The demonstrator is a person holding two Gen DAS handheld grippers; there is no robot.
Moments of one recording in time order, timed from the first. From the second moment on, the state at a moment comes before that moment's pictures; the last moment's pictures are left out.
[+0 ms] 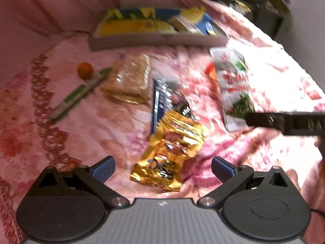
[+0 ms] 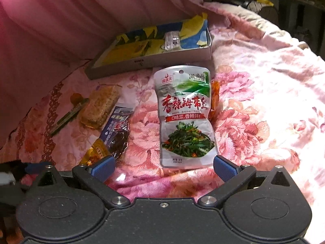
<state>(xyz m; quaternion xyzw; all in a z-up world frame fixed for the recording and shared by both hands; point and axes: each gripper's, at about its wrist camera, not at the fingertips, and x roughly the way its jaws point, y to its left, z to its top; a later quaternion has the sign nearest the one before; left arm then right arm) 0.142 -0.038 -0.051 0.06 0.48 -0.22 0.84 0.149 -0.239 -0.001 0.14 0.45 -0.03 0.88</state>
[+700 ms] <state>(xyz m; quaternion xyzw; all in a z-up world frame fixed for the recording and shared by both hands) 0.172 -0.048 -0.073 0.07 0.52 -0.27 0.81 0.210 -0.242 -0.038 0.10 0.47 -0.09 0.88</state>
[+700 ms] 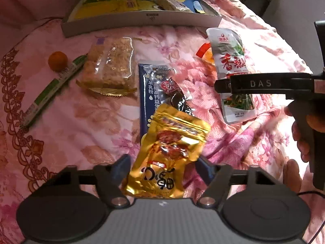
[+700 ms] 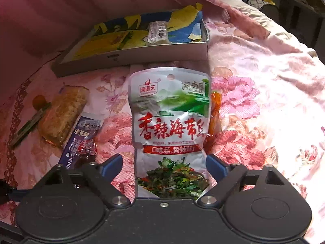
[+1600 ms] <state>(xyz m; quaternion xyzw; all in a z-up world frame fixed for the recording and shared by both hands) 0.165 -0.039 -0.056 -0.01 0.49 -0.27 0.83 0.171 -0.218 -0.029 0.10 0.45 -0.05 0.88</state>
